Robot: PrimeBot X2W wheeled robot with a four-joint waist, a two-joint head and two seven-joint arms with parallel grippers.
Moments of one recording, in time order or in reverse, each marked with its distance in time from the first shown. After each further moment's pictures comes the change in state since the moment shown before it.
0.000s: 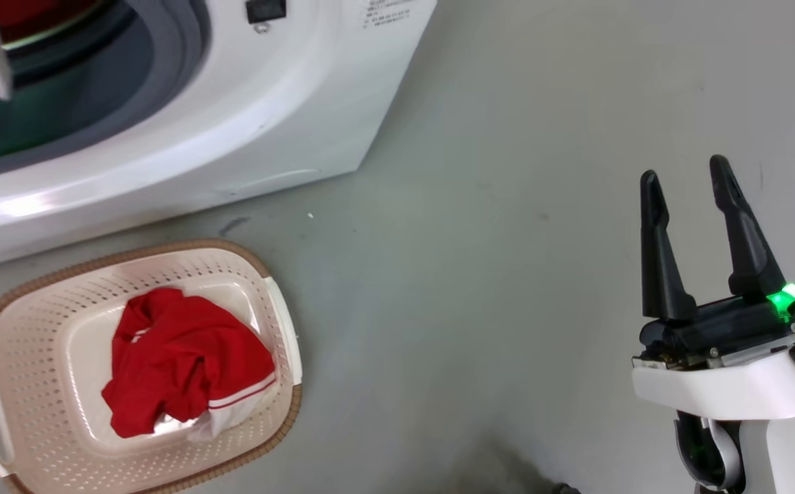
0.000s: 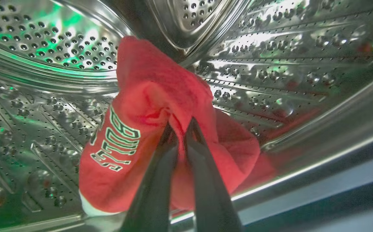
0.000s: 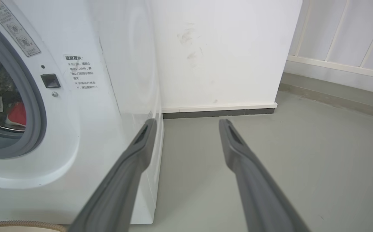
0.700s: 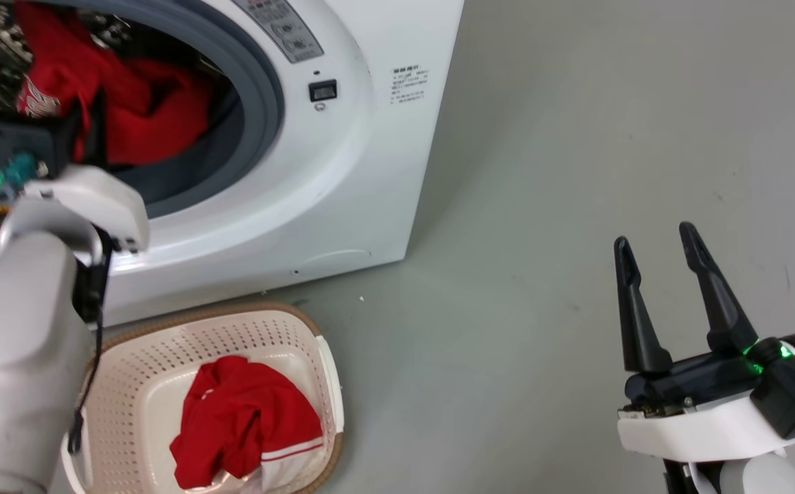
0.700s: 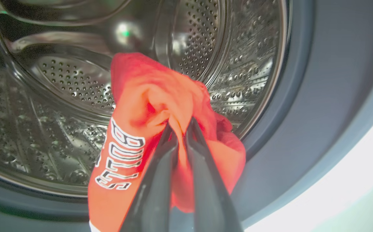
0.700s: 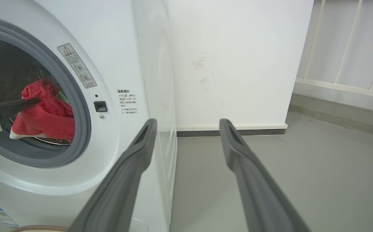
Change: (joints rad) left arm 0.453 -0.089 0.051 -0.292 -0.014 0.156 -0.239; right arm 0.118 0.000 0.016 0.025 -0.059 0.000 0.000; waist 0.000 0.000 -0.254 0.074
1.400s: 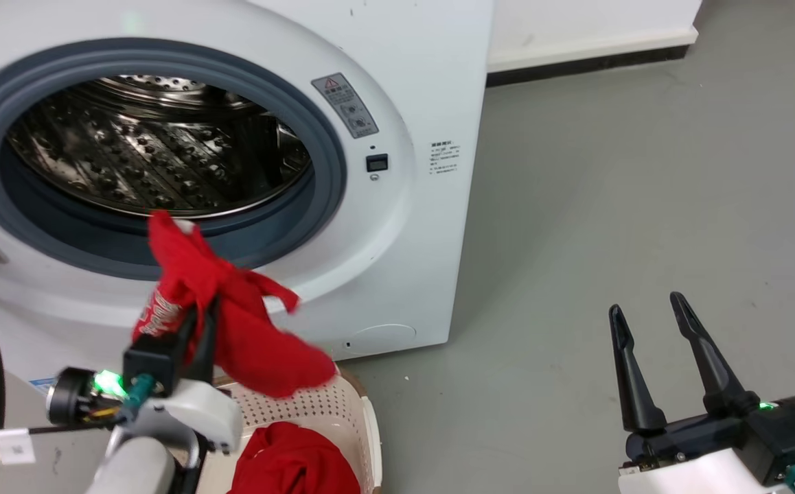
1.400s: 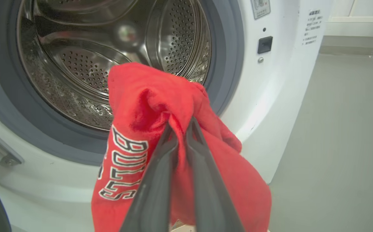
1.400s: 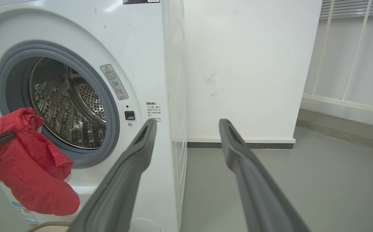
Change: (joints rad) left arm 0.546 -0.058 -0.003 -0.399 0.022 0.096 -0.001; right arm 0.133 0.000 -0.010 0.027 -0.048 0.000 0.000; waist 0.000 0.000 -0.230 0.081
